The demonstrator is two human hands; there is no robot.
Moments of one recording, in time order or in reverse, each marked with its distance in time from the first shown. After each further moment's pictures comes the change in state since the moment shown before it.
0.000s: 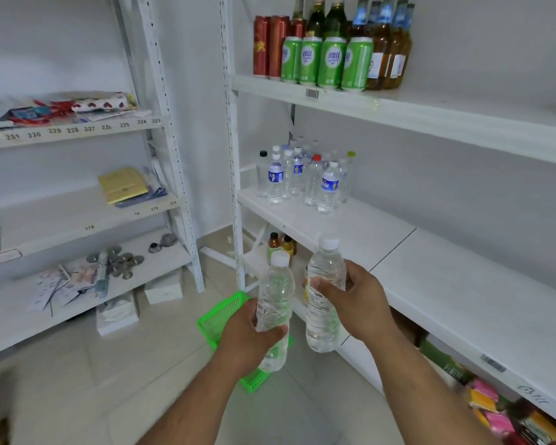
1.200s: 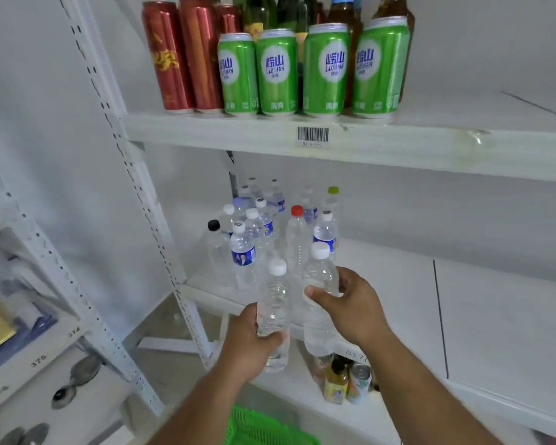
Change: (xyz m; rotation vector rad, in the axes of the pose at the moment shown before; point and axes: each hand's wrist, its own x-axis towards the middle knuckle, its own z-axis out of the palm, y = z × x) left_hand 0.468 0.015 -0.034 0.128 -0.345 0.157; right_hand 0.369 0.009 0.119 0.001 0.365 0.172
